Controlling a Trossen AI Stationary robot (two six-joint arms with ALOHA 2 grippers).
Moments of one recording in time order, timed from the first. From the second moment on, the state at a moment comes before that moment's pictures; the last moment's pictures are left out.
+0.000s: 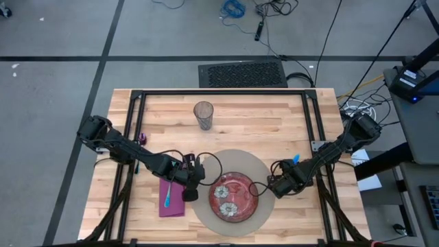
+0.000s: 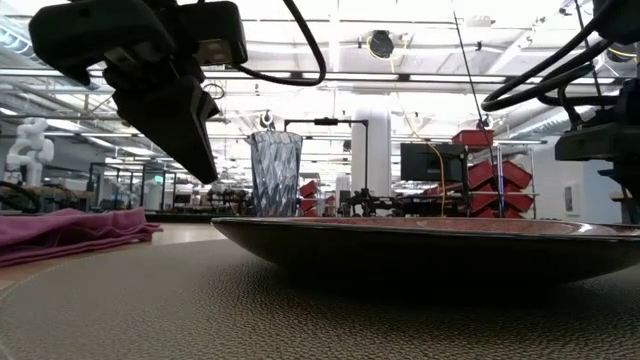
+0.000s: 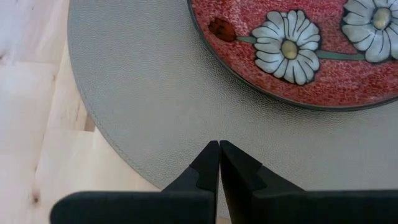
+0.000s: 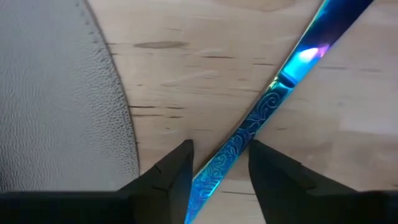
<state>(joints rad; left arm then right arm) -0.40 1.59 0.93 -0.40 -0.25 -0.41 0.58 1.53 0.73 -0.79 0.03 2.06</state>
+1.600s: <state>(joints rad) -0.43 1.59 0.93 -0.40 -0.27 -0.41 0.55 1.53 0.73 -0.63 0.14 1.97</state>
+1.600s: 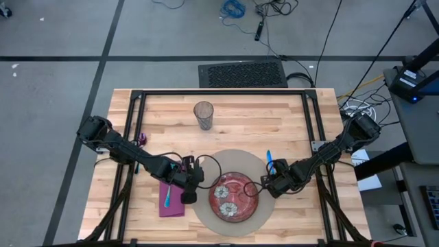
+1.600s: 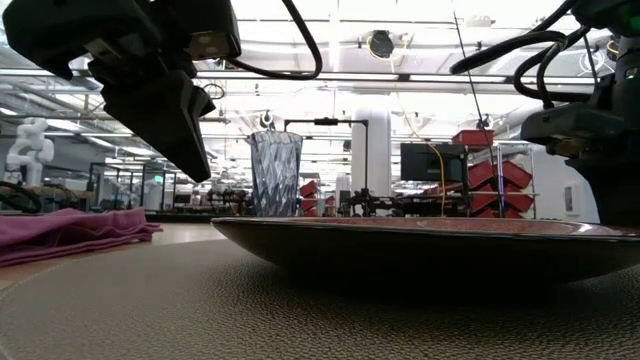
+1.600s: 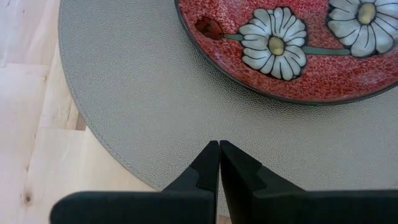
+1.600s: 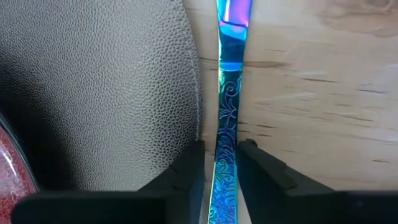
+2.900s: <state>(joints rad) -0.45 1.59 0.81 -0.48 -0.13 -0.49 0.76 1.62 0.90 -0.44 0.23 1.57</state>
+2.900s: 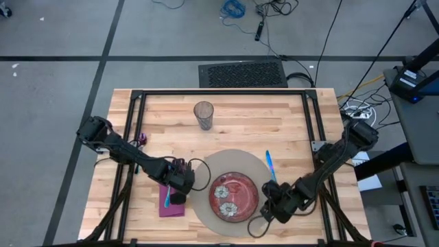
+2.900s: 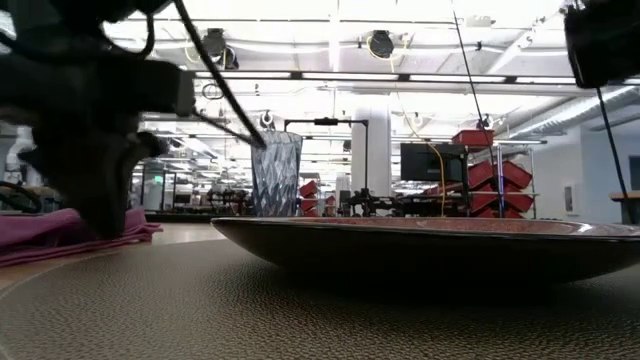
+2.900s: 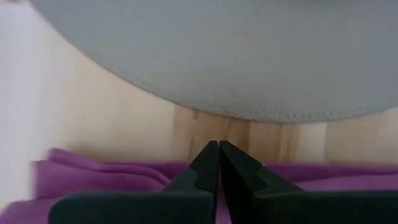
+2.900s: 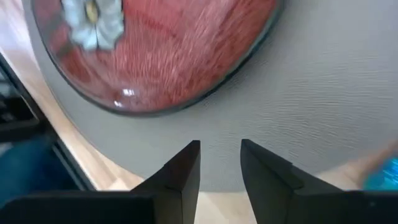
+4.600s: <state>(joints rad) -0.31 1.56 0.72 -1.01 -0.33 -0.85 0.66 1.94 1.33 -0.61 0.19 0.95</state>
